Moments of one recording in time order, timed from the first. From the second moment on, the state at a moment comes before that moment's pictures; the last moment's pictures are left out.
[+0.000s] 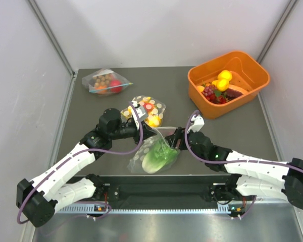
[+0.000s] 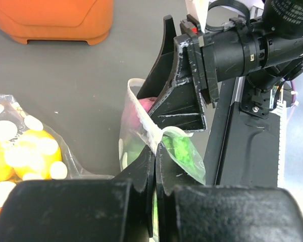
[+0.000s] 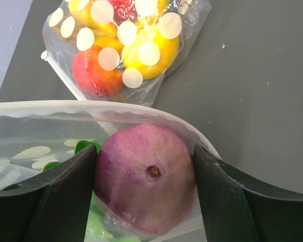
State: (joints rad) left arm -0.65 0.97 0.78 -0.09 0.60 0.00; right arm 1.00 1.03 0.47 0.16 0.41 0.69
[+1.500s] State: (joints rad) left arm -0.67 0.99 0.78 -0.10 0.56 0.03; right arm 0.97 0.27 0.88 -0.38 0.91 0.32
